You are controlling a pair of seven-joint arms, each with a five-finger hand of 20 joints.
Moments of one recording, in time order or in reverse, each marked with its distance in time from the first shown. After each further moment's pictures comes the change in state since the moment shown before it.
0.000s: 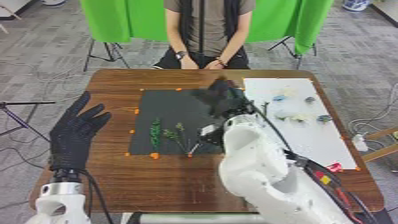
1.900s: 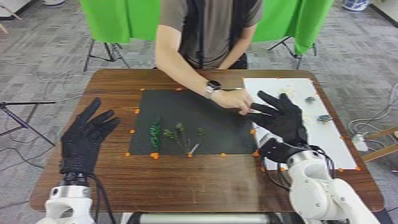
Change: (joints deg) left arm -1.1 -9.5 -1.8 2.5 6.9 -8.4 -6.6; right arm -32.3 0.9 32.7 1.3 67.7 6.8 -46.7
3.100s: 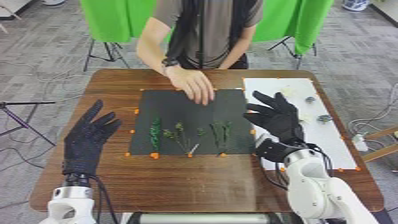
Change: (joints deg) left arm 0.1 1.0 1.2 0.0 -1.2 1.5 0.2; right arm 0.9 0.2 -1.1 0.0 -1.9 -0.3 0.9
